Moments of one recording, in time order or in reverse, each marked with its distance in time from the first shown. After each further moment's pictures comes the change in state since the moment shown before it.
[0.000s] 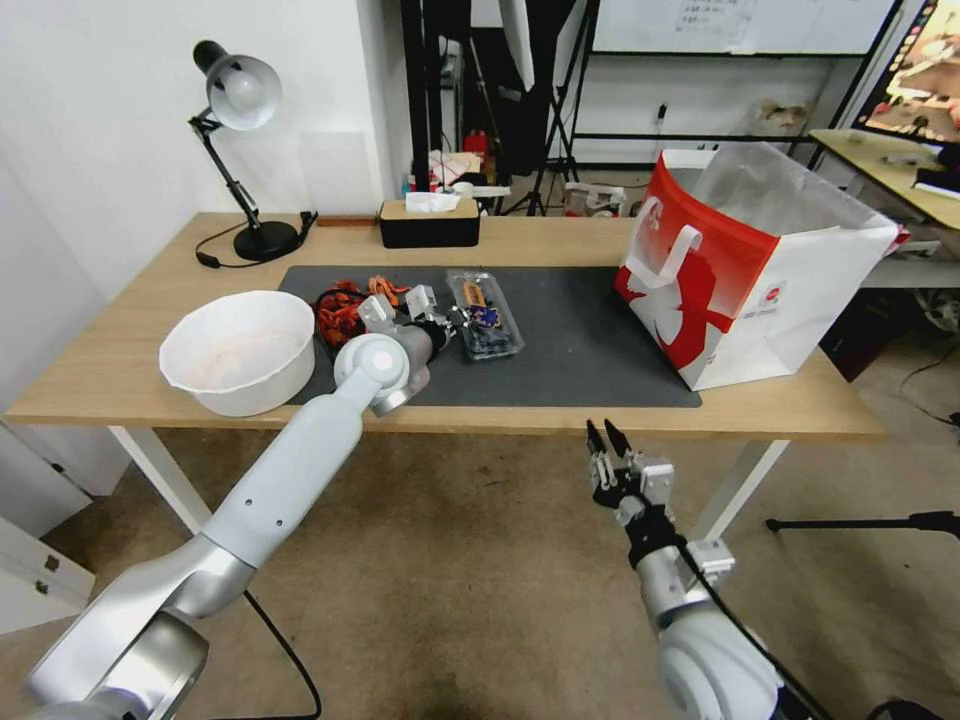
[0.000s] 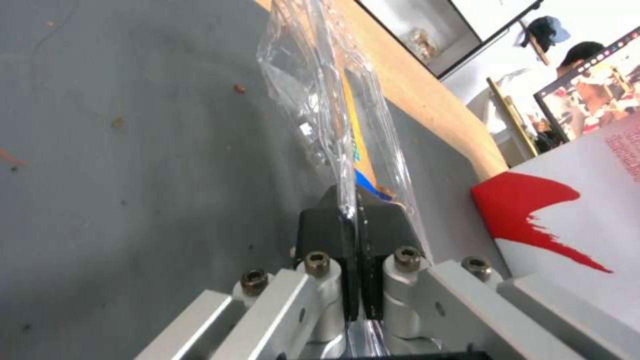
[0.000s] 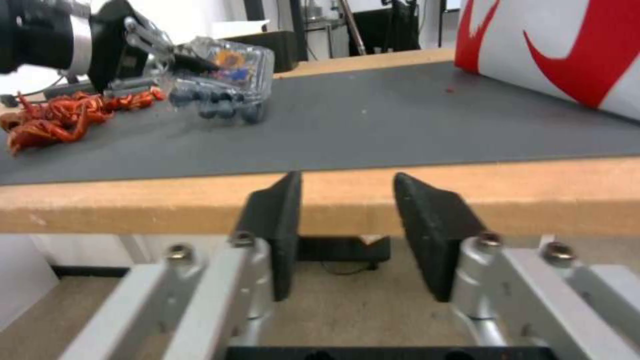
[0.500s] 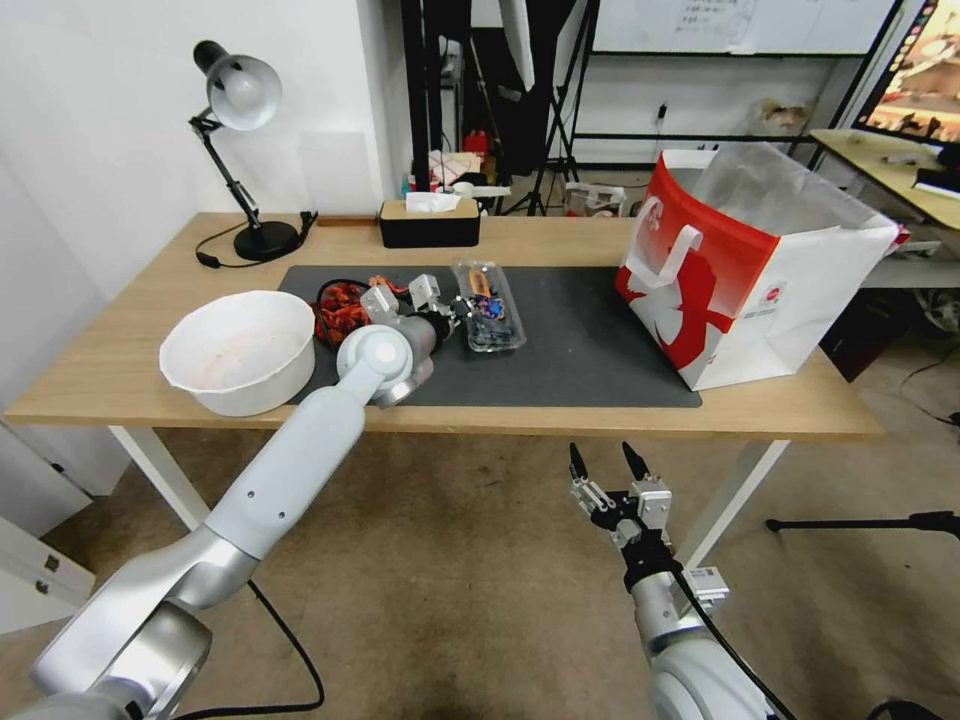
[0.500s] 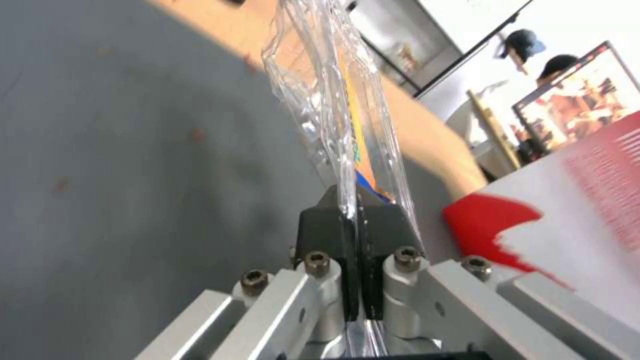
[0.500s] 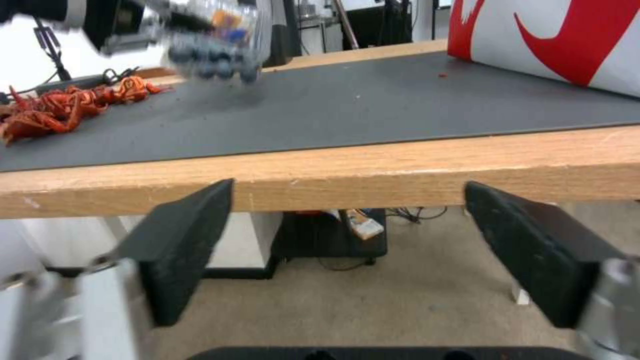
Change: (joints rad) left arm -0.052 -0.007 0.020 -0.001 0.005 -0.026 0.013; right arm -0.020 0.021 -0.001 -0.021 -0.016 0.032 0.000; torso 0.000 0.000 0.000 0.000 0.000
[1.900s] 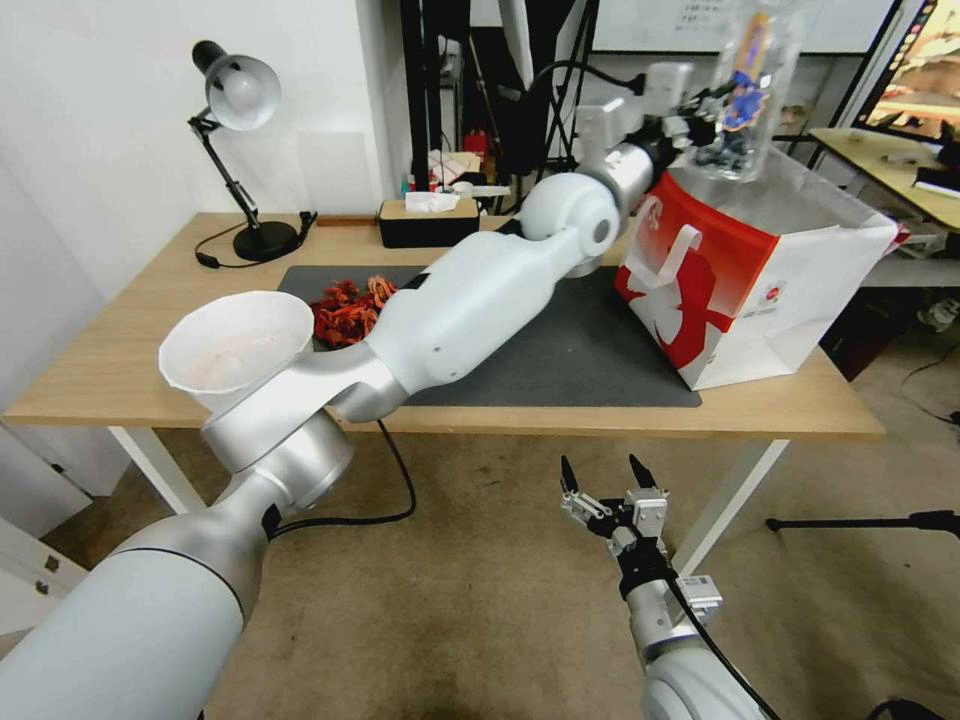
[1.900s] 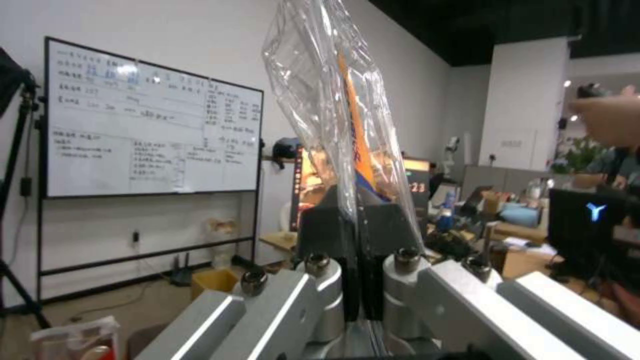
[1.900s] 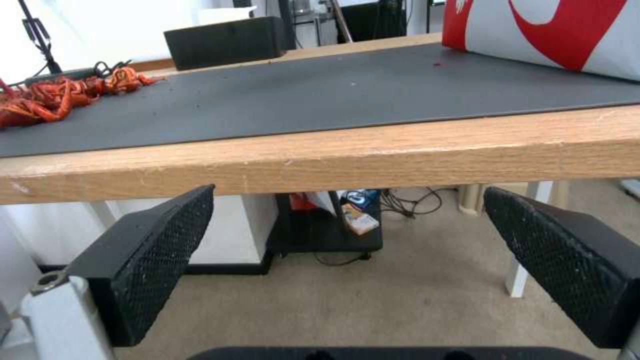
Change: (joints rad) left arm -0.556 -0.385 0.351 0.333 0.450 -0.295 0.351; right arm -0.010 0.026 0.004 -0.016 -0.025 0.005 -0.003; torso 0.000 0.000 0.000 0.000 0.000
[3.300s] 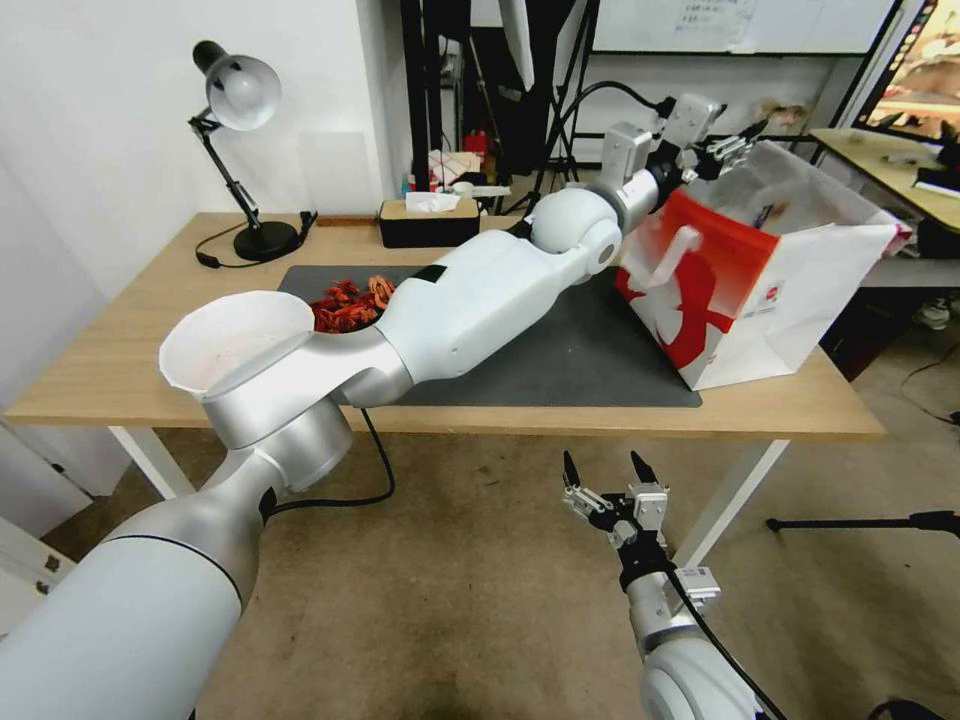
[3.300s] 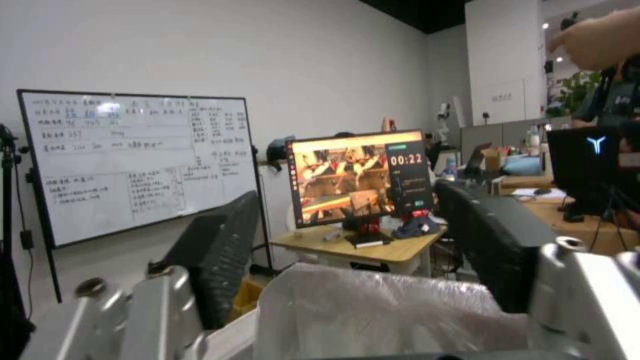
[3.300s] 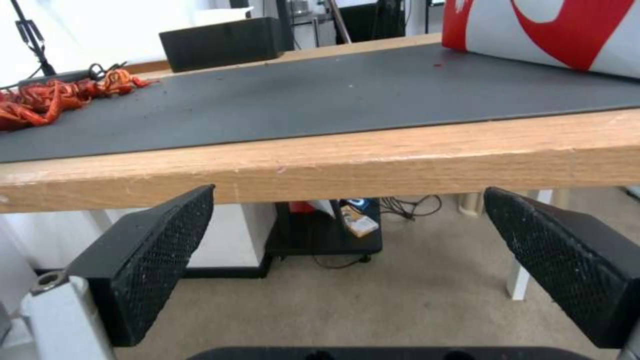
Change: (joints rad) left arm -0.042 0.006 0.108 0.044 0.094 -0.059 0.054; right arm 0.035 0.002 -0.003 -0.022 0.012 -0.009 0.000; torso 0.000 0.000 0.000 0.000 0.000
